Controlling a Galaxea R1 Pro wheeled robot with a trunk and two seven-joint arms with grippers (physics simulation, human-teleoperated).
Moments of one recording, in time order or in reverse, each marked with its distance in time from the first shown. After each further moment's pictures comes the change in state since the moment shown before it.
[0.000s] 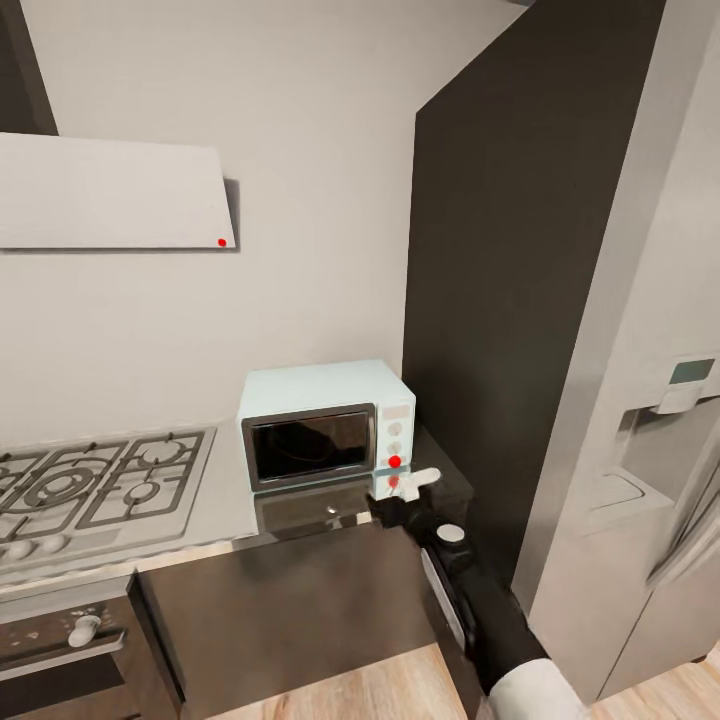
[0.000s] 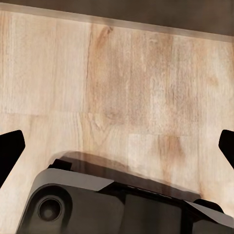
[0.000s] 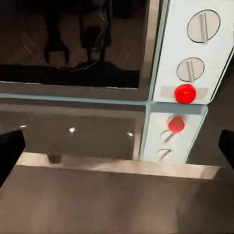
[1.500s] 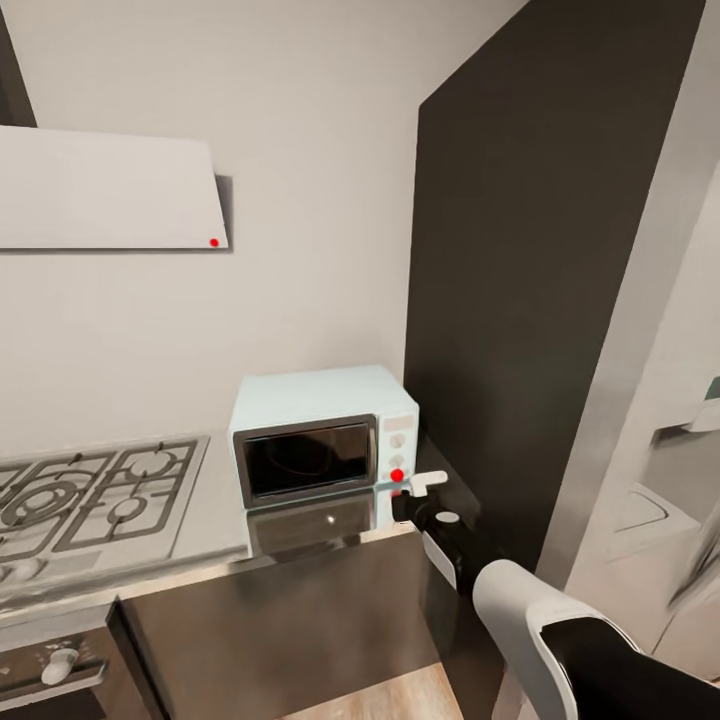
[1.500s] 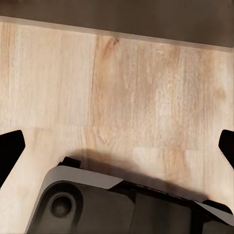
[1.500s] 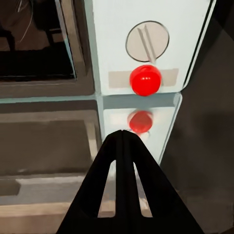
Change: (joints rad) left arm 0.009 0.021 0.004 0.001 0.012 0.000 0.003; right arm -0.372 -0.009 -0.087 0.818 -0.070 -0.342 -0.088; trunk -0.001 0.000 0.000
